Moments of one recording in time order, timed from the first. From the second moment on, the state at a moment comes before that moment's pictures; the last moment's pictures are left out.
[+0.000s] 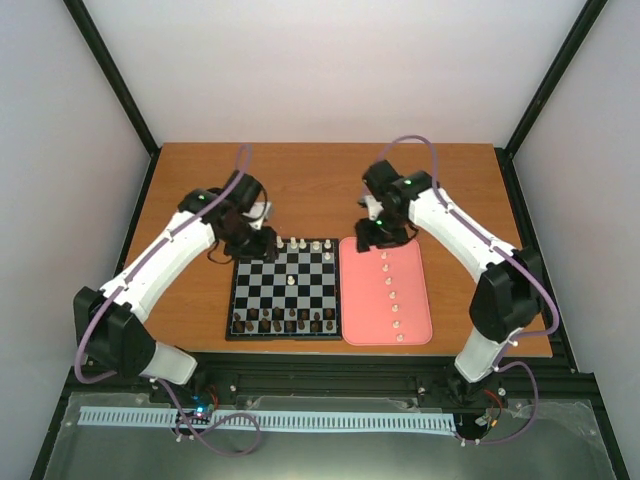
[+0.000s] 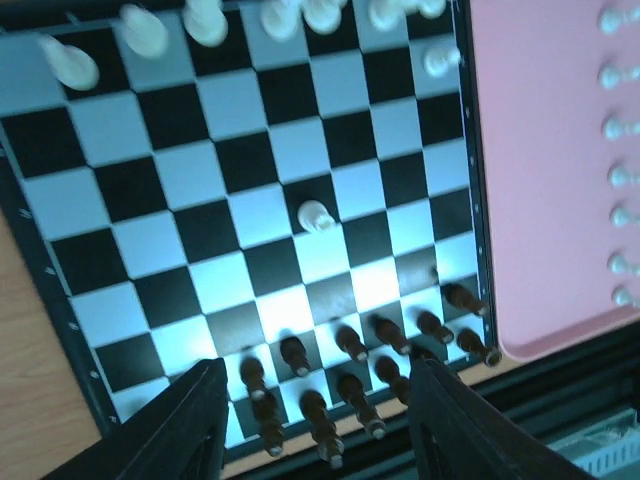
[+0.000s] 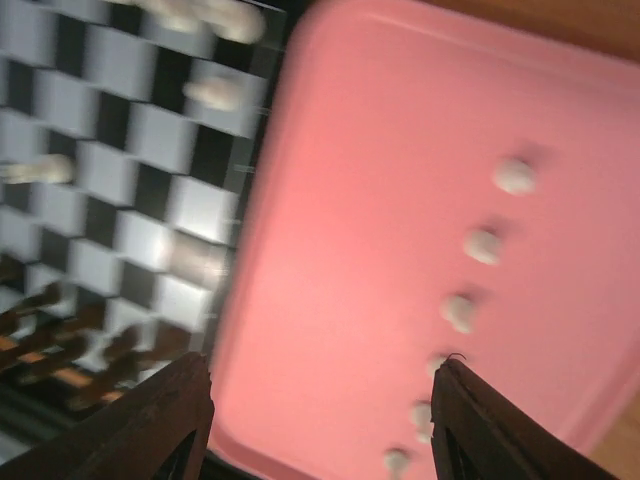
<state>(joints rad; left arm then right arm) -0.41 1.44 1.35 -1.17 0.20 -0.35 0.58 1.73 1.61 -1.21 -0.21 0.24</state>
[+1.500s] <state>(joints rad) -0.63 1.78 1.20 -0.89 0.10 -0.51 0.37 1.63 1.19 -0.97 -0.17 0.18</state>
